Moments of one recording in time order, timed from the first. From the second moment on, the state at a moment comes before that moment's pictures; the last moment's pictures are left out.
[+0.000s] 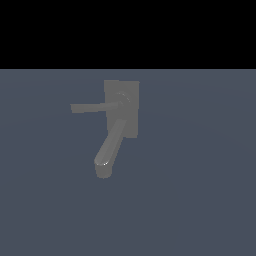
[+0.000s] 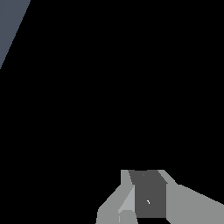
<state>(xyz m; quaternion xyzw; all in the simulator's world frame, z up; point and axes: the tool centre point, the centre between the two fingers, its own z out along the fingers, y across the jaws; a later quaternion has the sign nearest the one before) -0.102 0.360 0.578 0.26 0.29 0.37 0.84</state>
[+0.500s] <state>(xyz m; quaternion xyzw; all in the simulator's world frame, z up) -0.025 0.358 0.414 0.14 0.46 0.25 0.84</state>
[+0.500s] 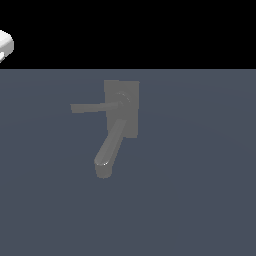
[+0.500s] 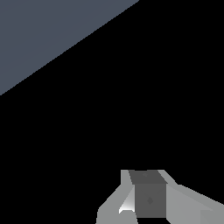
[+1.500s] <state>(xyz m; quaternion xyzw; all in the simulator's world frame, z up) 0.030 0.229 0.181 0.07 0.66 0.03 0.75</state>
